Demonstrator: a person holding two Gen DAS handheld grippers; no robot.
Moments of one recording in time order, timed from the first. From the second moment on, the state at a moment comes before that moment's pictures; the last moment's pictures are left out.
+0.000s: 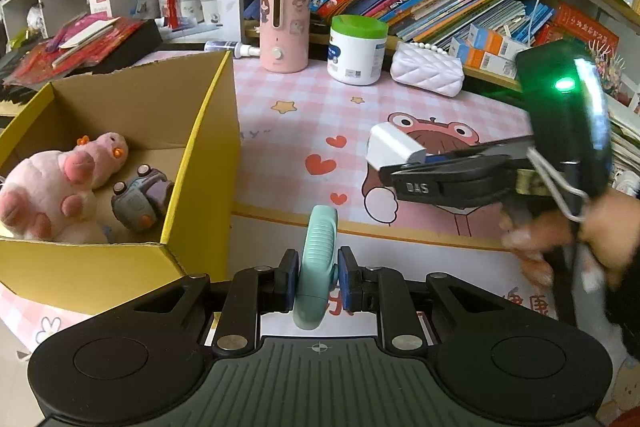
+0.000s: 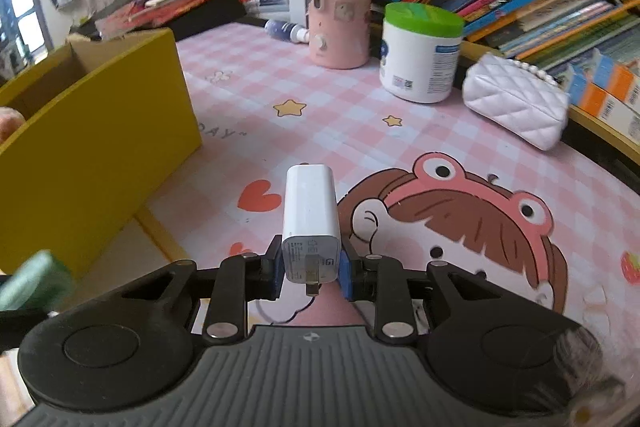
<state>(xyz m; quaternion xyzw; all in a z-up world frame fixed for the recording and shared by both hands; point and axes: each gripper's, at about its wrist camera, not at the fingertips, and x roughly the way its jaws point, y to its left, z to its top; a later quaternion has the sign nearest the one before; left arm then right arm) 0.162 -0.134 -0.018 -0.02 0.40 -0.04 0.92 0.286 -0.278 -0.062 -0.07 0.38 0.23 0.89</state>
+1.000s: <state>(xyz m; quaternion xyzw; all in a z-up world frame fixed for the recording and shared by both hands) 0.111 -0.095 0.000 -0.01 0.36 -0.16 0.92 0.121 -0.285 0.006 0.02 0.35 0.07 0.93</state>
